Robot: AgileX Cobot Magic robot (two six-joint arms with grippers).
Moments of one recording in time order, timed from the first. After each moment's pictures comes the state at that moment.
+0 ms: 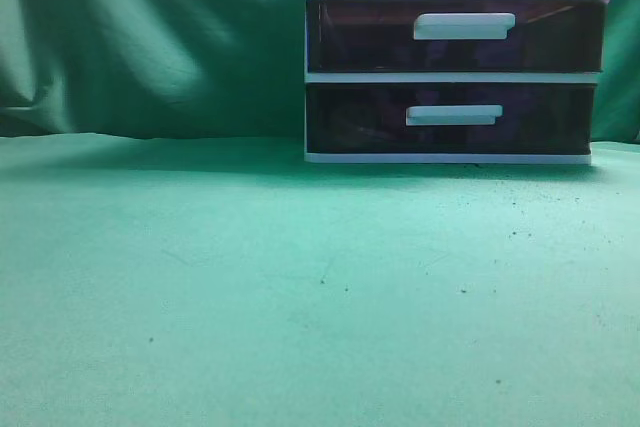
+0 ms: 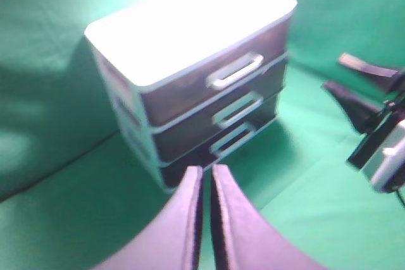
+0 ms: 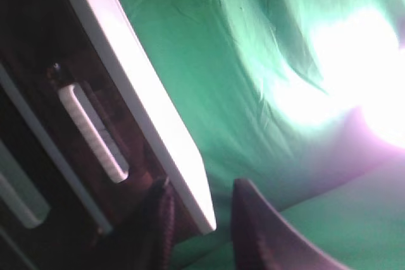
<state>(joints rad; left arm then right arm) -0.58 1.19 -1.76 -0.04 0.96 0.14 0.67 1.28 -0.74 0.86 -0.80 -1.89</state>
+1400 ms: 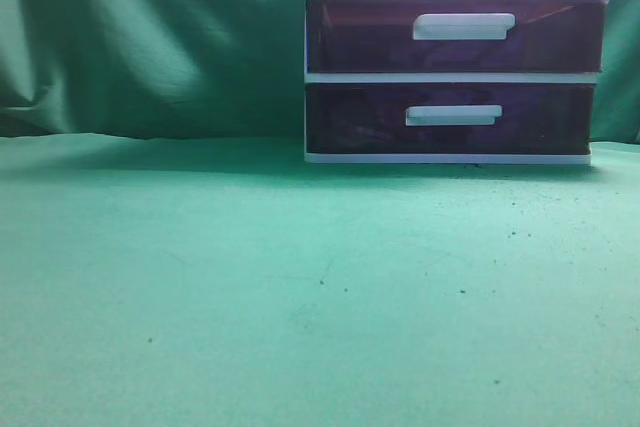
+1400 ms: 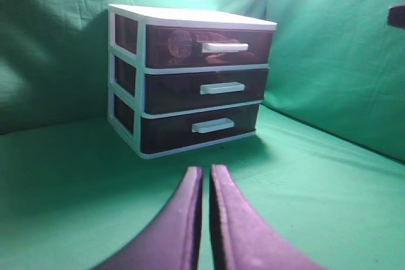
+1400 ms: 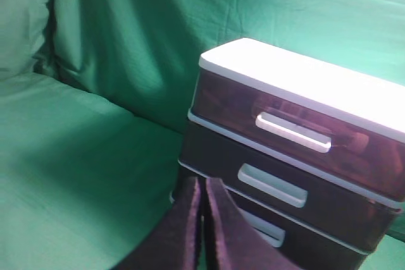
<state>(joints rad) -0.58 -0.02 -0.29 -0.02 0.32 -0.07 0.99 0.74 -0.70 1.81 -0.51 -2.02</state>
